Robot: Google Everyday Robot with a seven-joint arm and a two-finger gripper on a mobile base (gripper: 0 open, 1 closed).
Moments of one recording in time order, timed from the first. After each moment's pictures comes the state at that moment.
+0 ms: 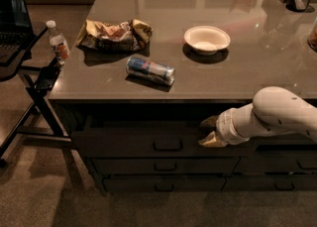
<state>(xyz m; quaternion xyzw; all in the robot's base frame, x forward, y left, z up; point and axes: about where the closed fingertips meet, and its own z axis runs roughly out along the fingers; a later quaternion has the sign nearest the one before) 0.528 -0.160 0.655 -0.64 0.70 0.08 0.30</state>
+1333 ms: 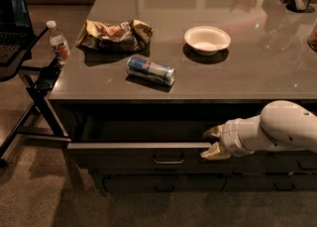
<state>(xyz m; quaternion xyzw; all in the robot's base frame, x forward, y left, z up) 0.495 -0.164 0.653 -0.63 0.71 0.08 0.31</state>
